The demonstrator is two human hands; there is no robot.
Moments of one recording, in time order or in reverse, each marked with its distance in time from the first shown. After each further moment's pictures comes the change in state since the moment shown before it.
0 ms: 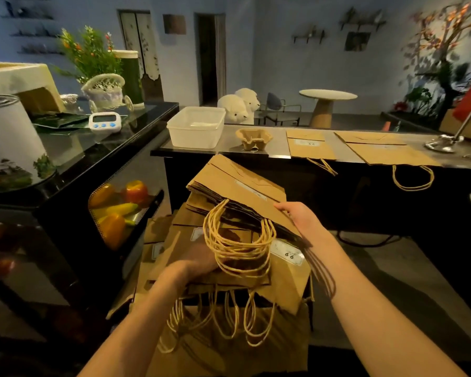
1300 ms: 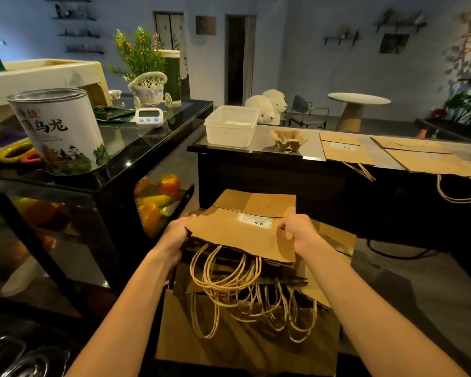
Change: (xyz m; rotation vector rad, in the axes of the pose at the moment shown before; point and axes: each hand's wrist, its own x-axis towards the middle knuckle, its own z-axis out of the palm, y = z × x) left_hand 0.031 -0.097 -0.063 -0.895 0.414 -0.042; right_hand 0.007 0.025 0.078 -0.148 0.175 -0.009
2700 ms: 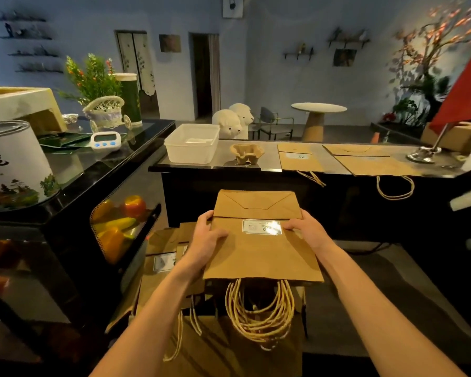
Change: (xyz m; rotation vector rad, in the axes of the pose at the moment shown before) left_hand -0.053 0.021 0.125 0.269 -0.231 0.237; right_hand -0.008 0.003 -0.121 -0.004 -0.125 -0.359
